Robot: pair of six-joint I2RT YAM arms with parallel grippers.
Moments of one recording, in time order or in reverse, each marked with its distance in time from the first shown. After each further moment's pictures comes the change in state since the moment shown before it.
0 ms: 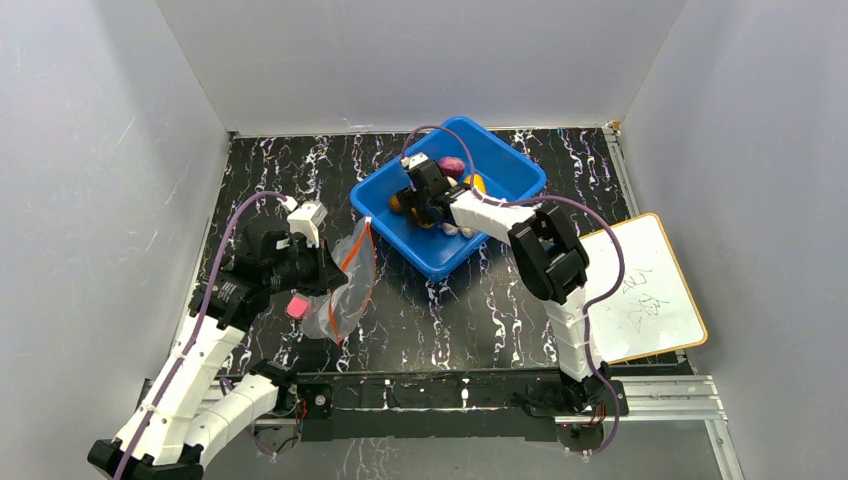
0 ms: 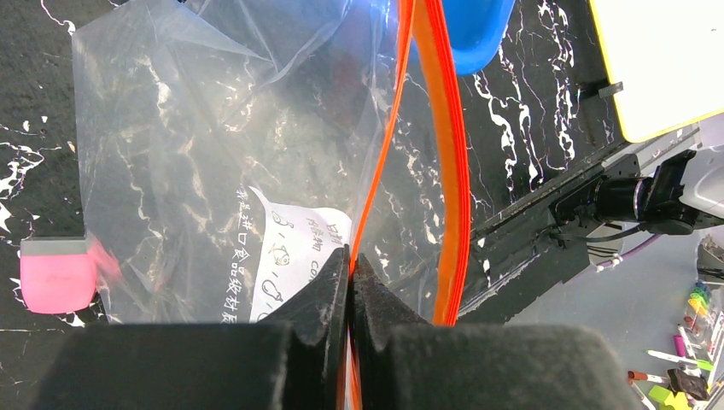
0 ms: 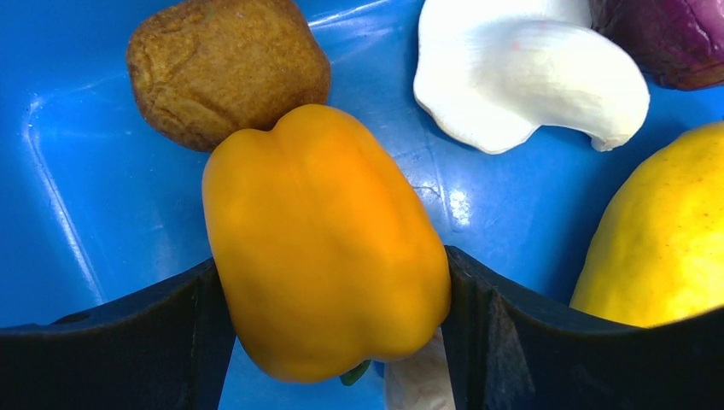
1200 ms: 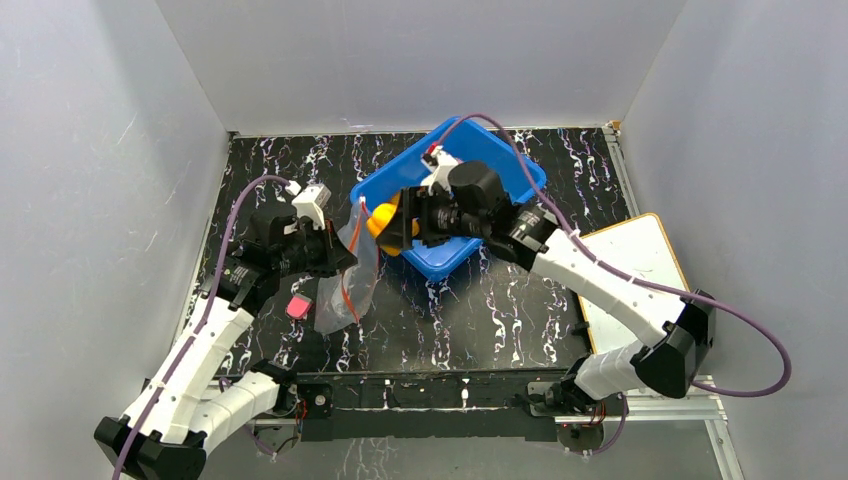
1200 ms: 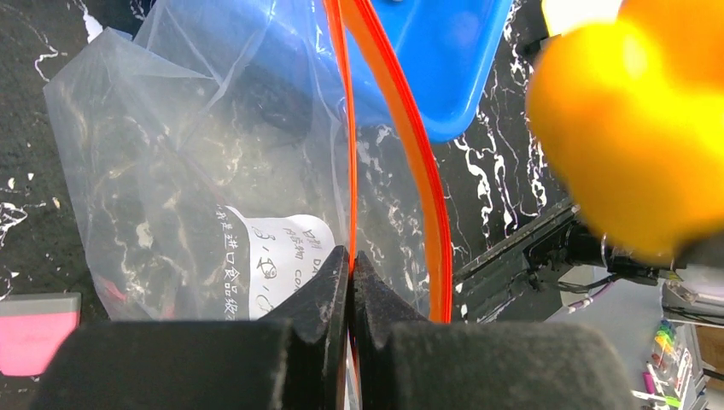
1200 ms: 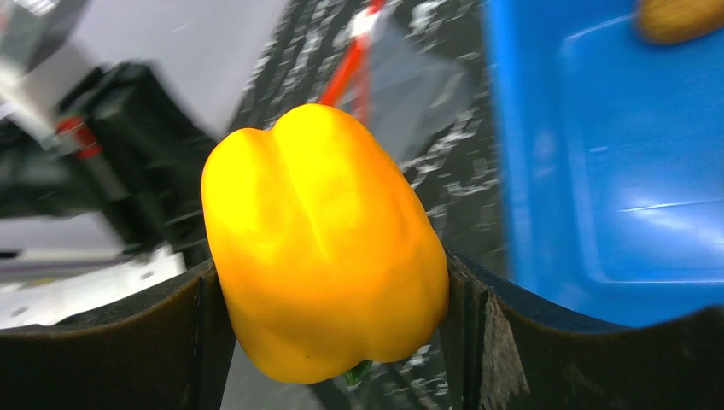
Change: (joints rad) left arm 0.000 0.090 0.016 0.140 -0.004 -0.066; right arm 0.165 -0.768 -0.248 -0.129 -0.416 0.512
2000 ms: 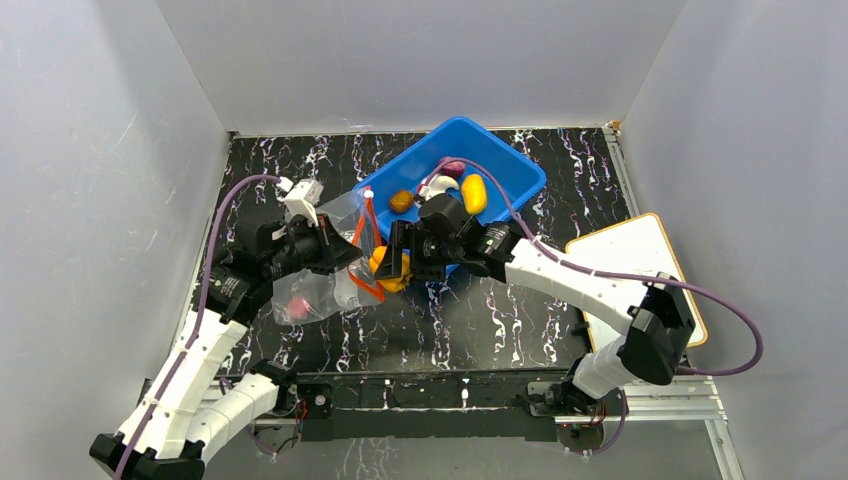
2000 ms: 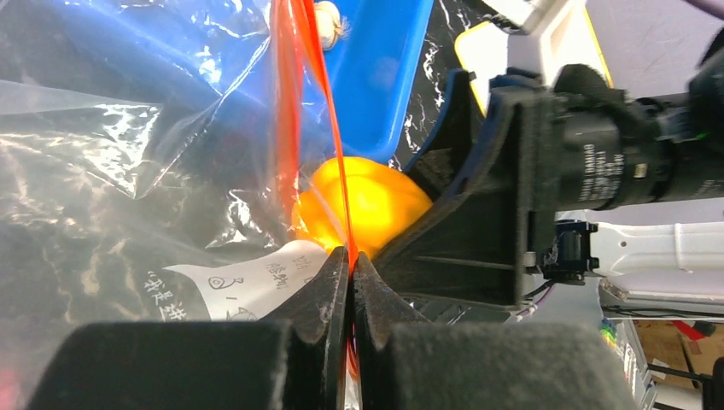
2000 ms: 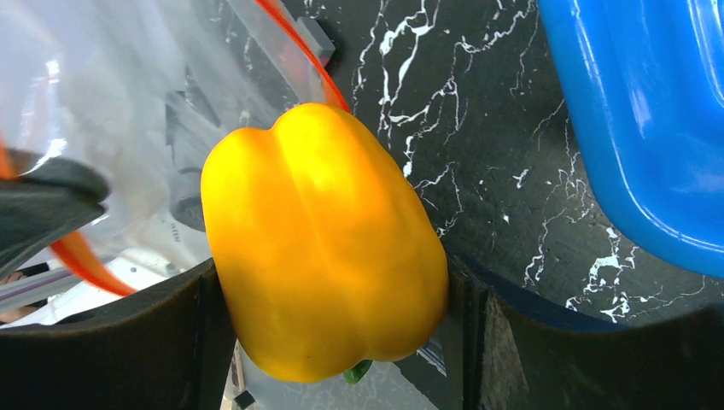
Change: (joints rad) left arm 0.002 -0.064 -0.007 0.106 0.081 -0.073; right arm 0.121 0.070 -0.132 -0.039 0.042 0.285
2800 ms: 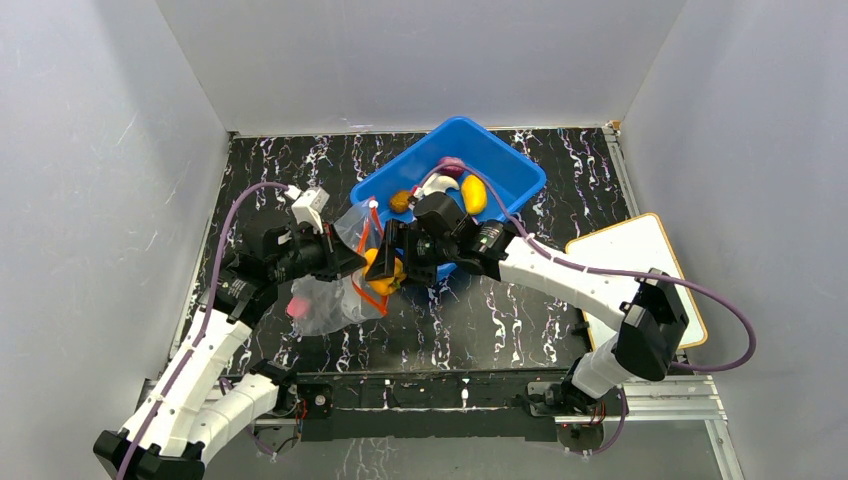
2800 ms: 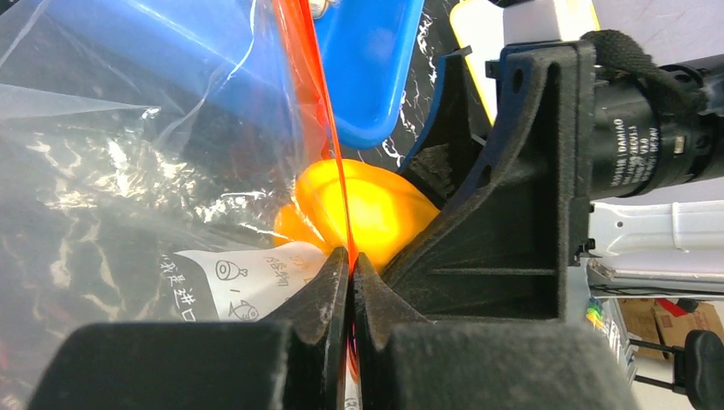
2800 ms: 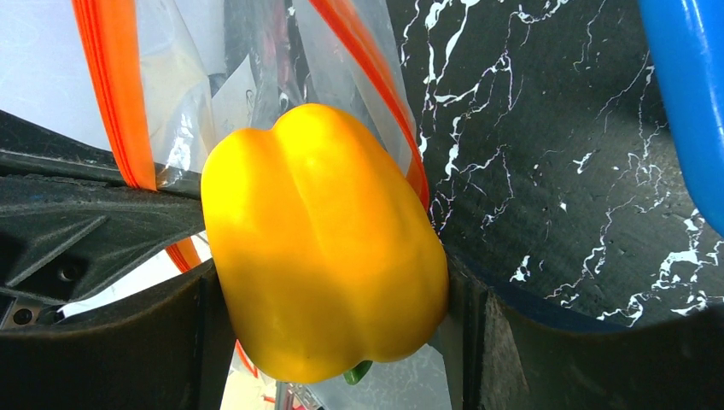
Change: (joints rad) left arm 0.000 -0.007 -0.079 0.044 0.060 -0.016; right arm 0.007 0.046 0.030 0.011 -0.087 0.090
